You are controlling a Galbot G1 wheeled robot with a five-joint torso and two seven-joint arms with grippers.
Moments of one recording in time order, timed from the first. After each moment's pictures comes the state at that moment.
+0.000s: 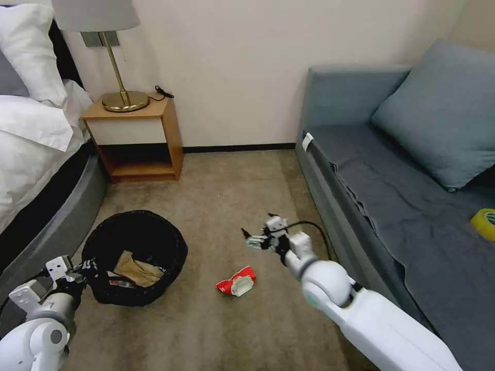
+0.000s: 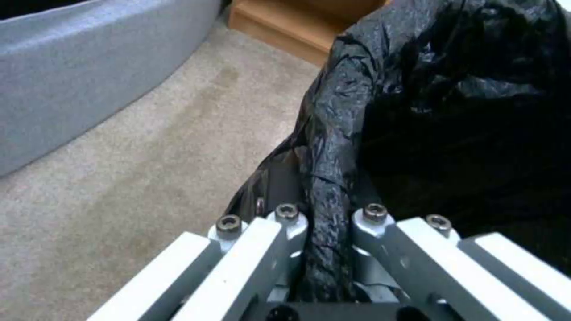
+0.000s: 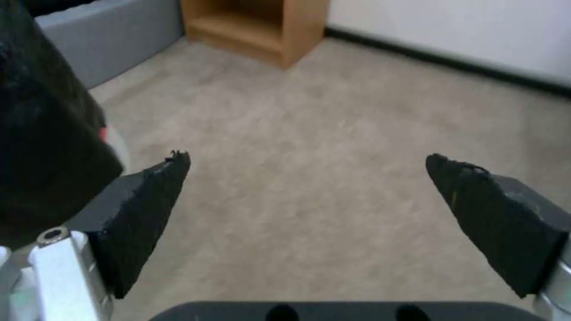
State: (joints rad) left arm 1.46 -1.33 -1.02 -1.93 -0.68 0.48 -0.01; right arm -0.71 1.03 -0.33 1.82 0.70 -0.43 0.29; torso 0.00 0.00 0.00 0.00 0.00
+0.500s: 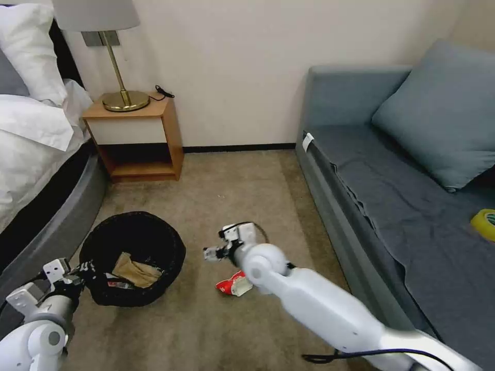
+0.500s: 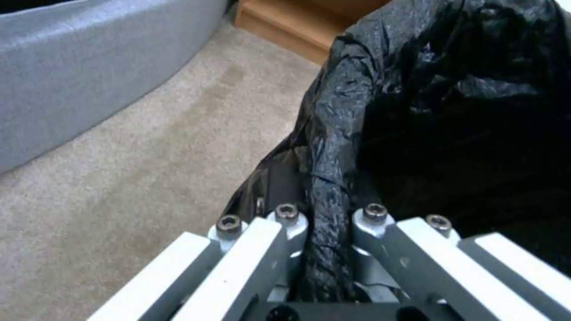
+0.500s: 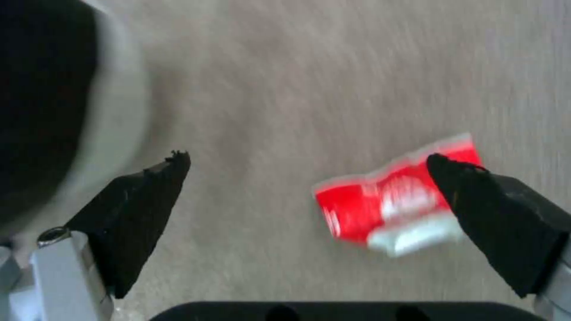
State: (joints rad) left arm 1.45 -1.32 -1.03 -1.90 -0.70 0.47 -0.01; right arm -0.59 1.38 -0.44 1.48 1.34 -0.65 0.83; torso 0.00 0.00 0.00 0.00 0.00
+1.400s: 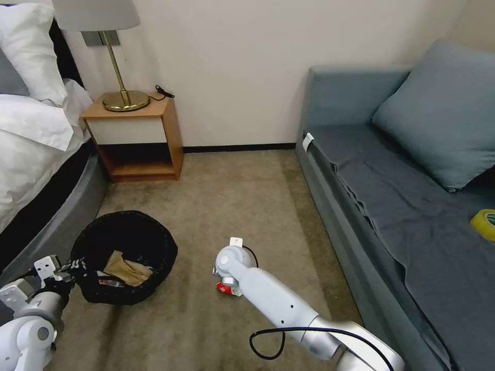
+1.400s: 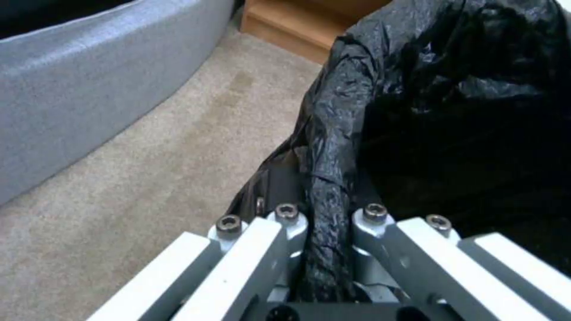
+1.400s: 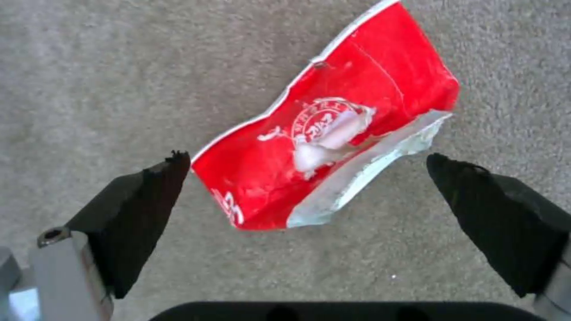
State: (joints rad) left arm 1.44 -1.23 -1.02 -1.83 -0.73 0.44 0.00; right arm -0.57 1.61 -0.35 1.01 1.35 -0.57 1.02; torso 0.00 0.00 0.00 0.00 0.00
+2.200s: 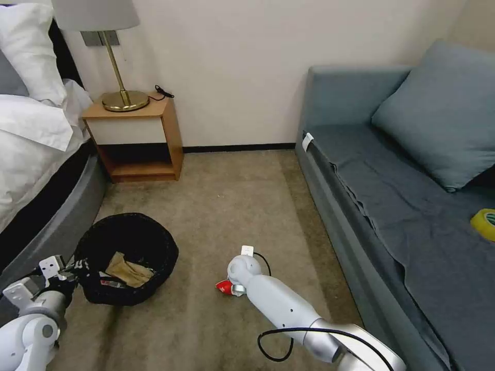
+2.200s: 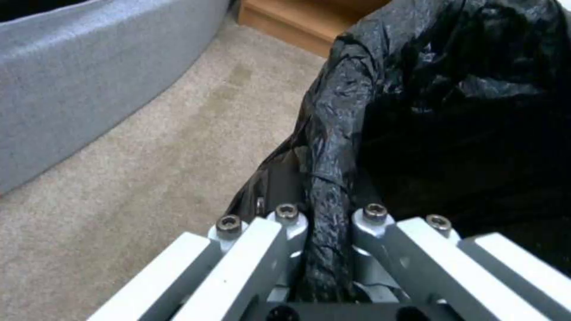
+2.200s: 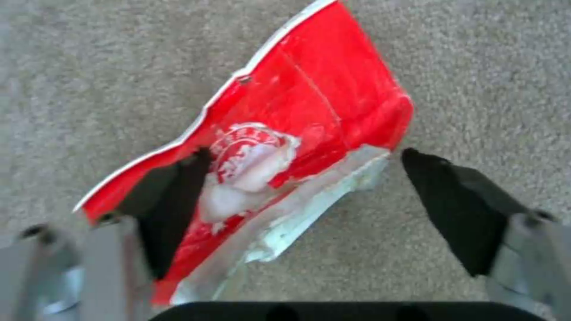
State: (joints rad) left arm 1.43 -1.22 -0.99 -1.79 -0.72 0.42 0.01; right arm -0.58 1.61 -0.33 0.89 1.22 -0.54 0.89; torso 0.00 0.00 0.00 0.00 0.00
